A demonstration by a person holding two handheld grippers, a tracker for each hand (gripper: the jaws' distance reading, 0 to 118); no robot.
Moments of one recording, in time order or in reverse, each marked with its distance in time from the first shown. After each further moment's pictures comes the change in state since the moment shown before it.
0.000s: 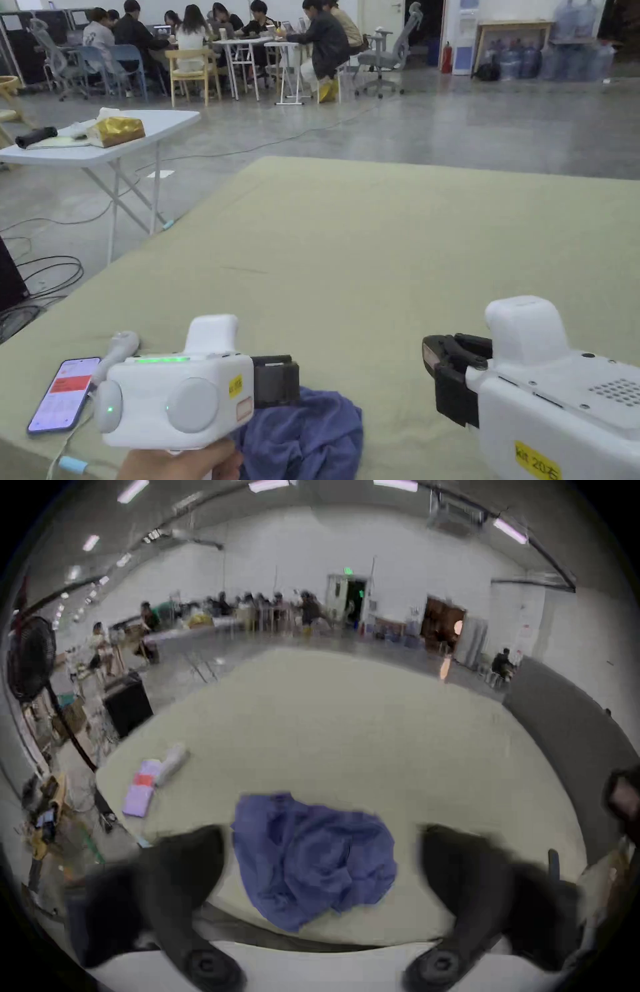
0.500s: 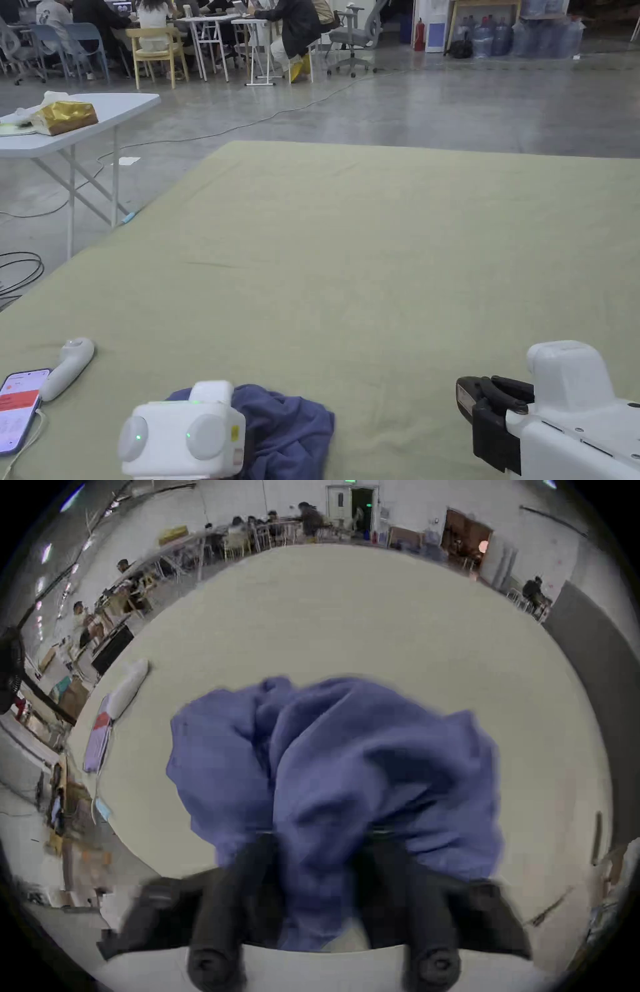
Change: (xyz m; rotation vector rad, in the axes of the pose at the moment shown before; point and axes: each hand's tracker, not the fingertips) left arm 0.007 -0.027 -0.099 -0.257 0.065 0.002; right arm 0.051 -0.017 -0.022 -0.089 -0.059 -0.093
